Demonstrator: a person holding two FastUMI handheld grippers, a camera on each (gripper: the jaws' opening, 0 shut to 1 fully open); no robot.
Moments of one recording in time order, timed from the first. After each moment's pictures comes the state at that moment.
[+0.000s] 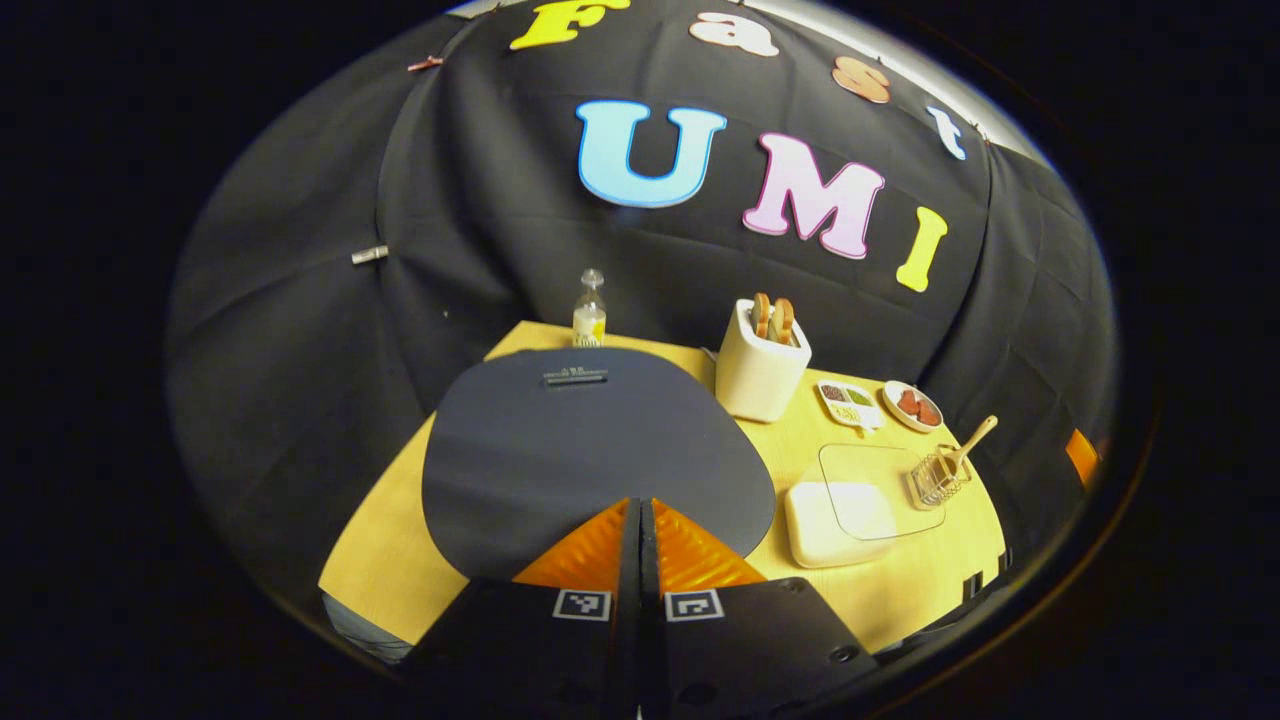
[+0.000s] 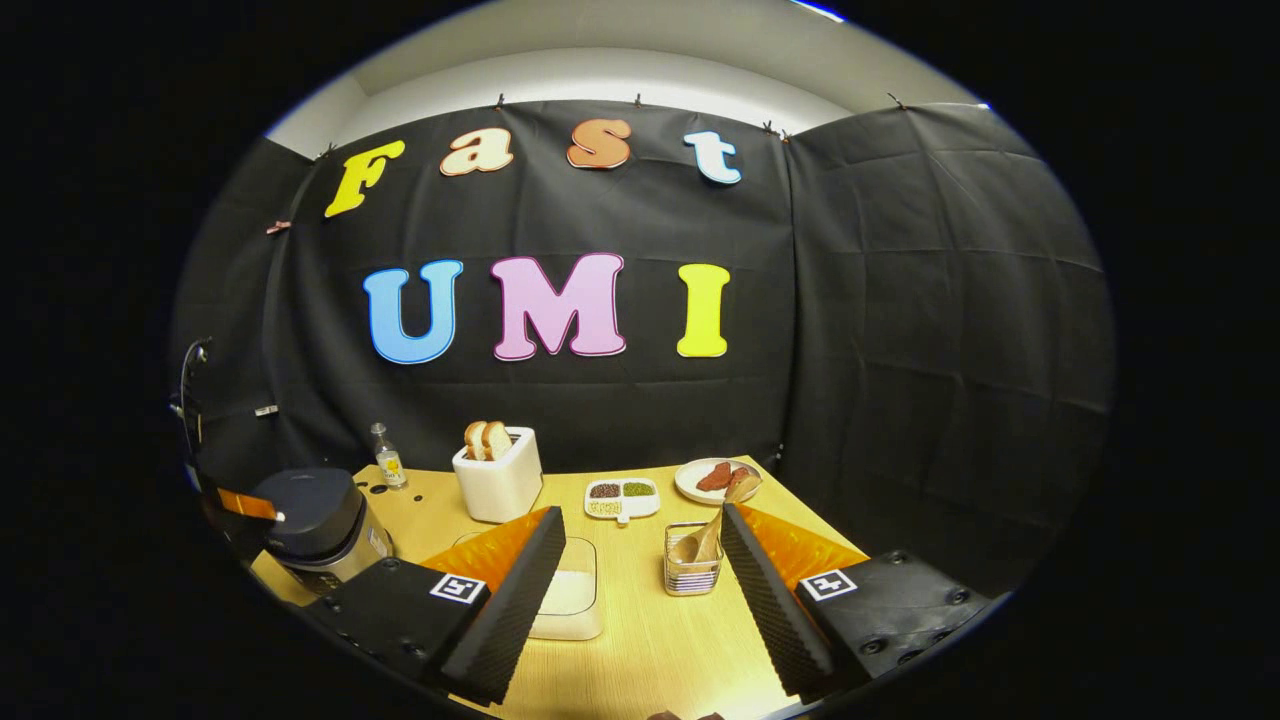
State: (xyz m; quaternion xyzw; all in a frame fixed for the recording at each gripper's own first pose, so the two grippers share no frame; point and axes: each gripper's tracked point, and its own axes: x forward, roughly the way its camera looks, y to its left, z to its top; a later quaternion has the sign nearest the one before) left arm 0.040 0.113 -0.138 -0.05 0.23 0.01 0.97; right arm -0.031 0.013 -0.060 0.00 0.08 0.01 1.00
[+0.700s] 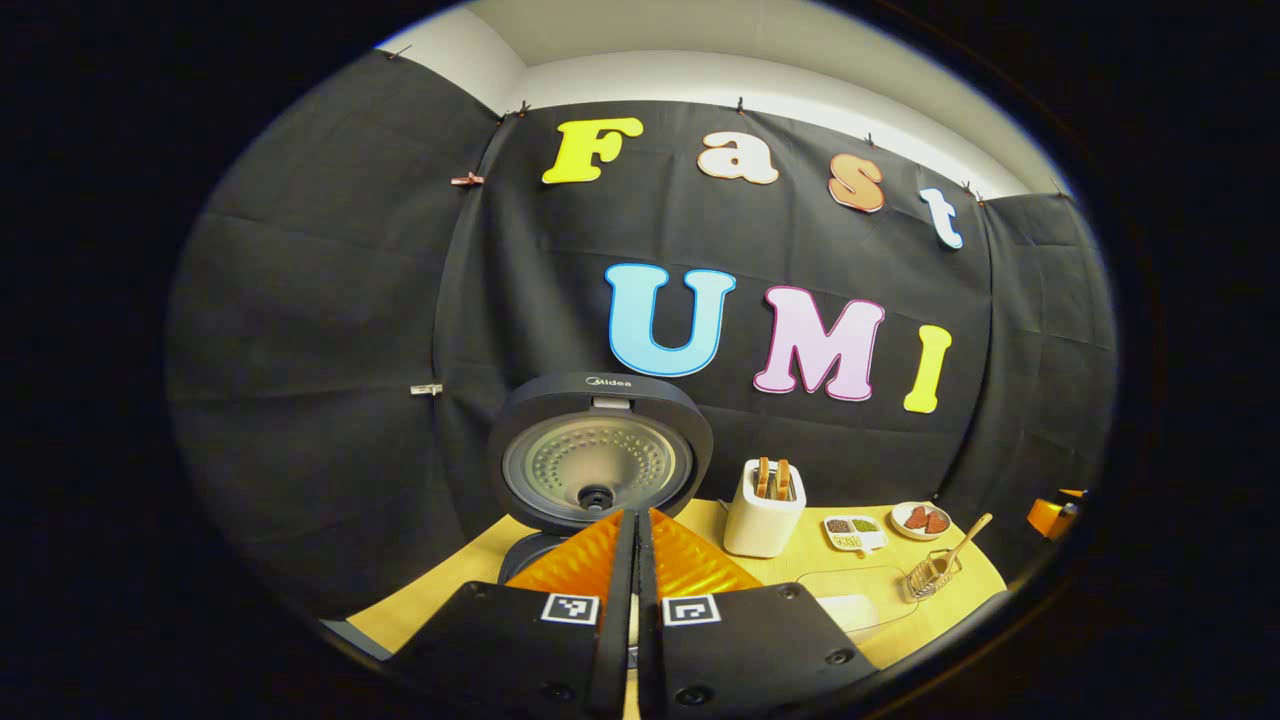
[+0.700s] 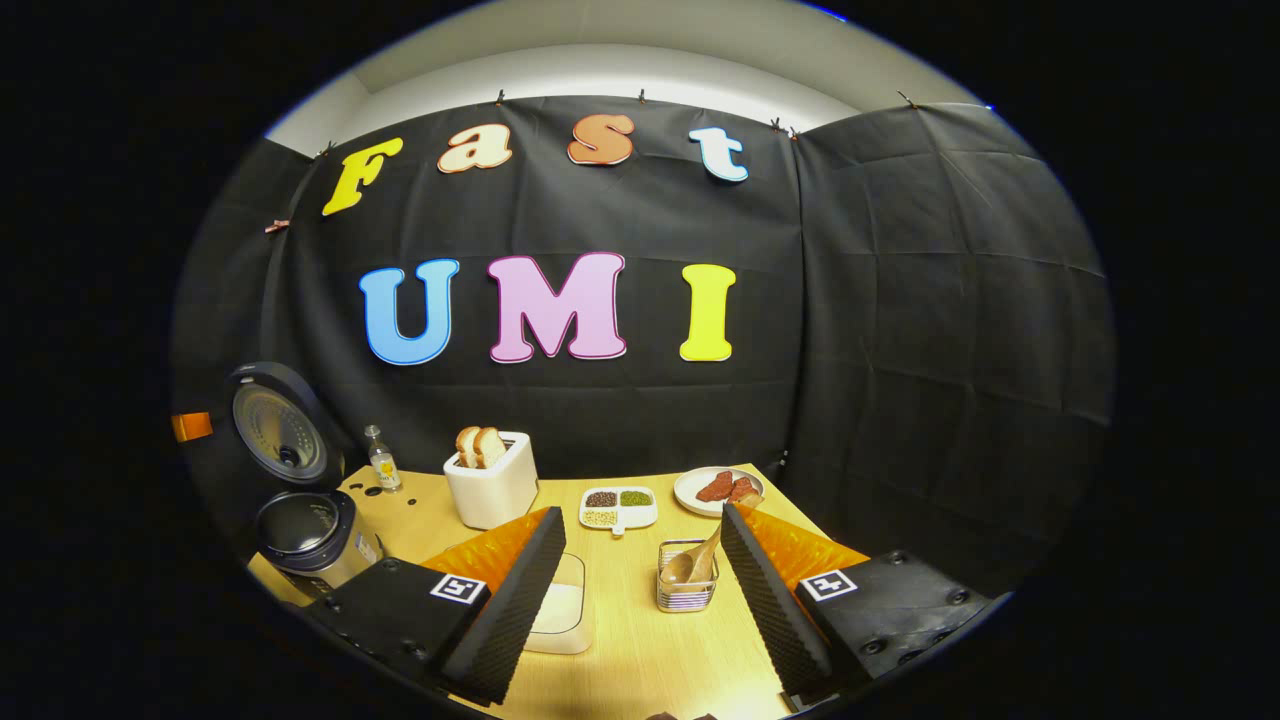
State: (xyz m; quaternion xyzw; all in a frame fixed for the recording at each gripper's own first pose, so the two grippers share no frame) left arm 0.017 0.100 -0.019 -0.05 0.06 0.07 0.99; right arm 0.016 -0.006 -0.060 -0.01 0.10 0.02 1.00
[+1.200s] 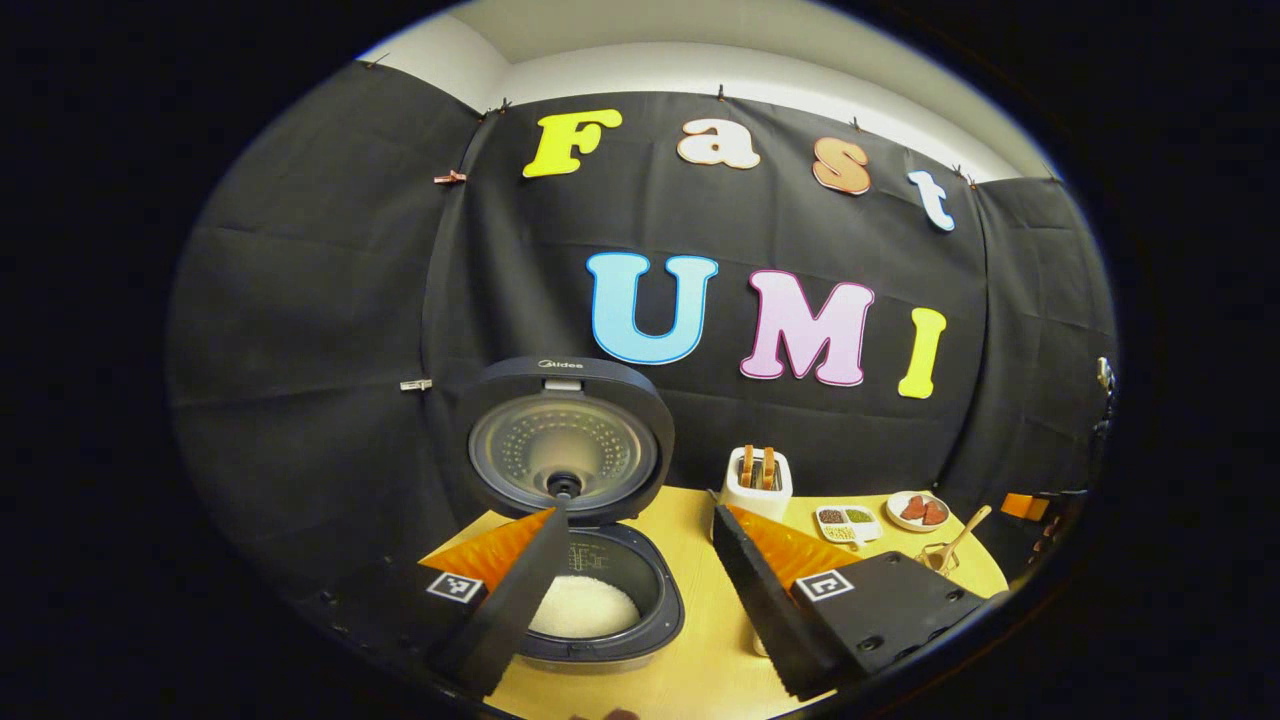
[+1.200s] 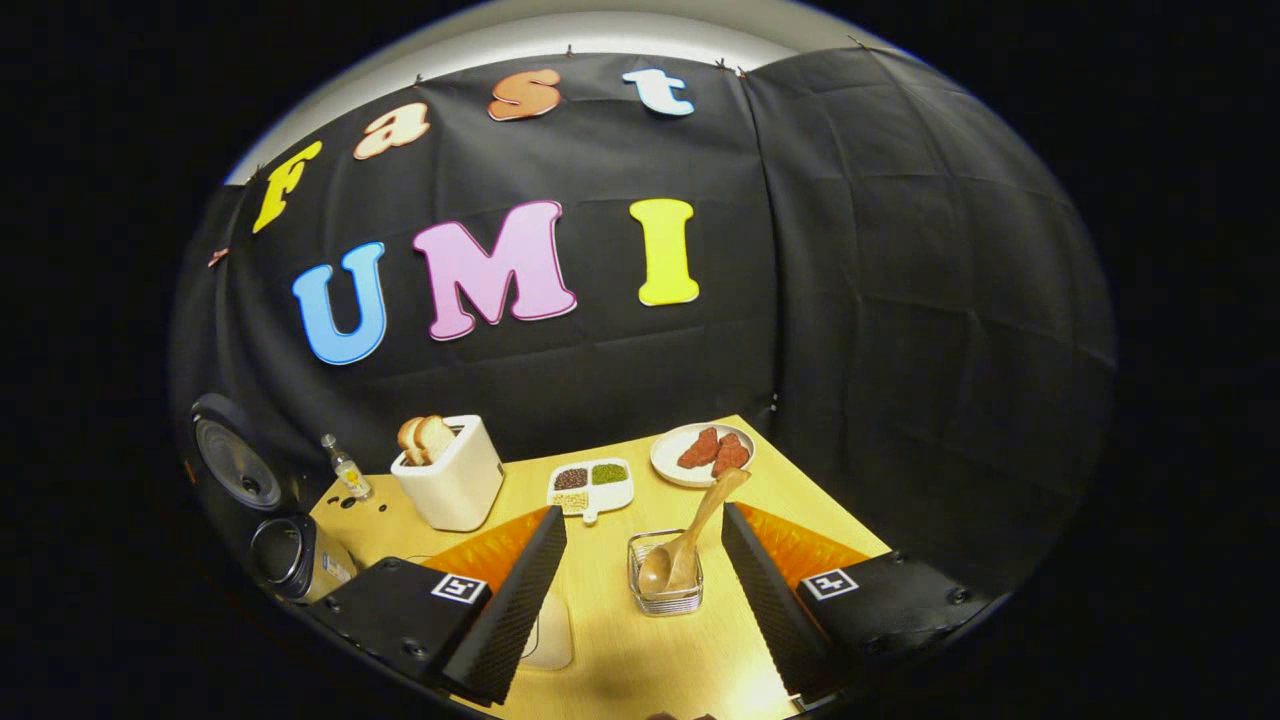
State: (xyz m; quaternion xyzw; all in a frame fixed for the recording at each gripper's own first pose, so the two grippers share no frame) left arm 0.030 0.053 -0.027 -0.03 0.07 0.07 0.99; right arm 0.102 -0.059 -0.119 0.07 0.18 -0.02 0.98
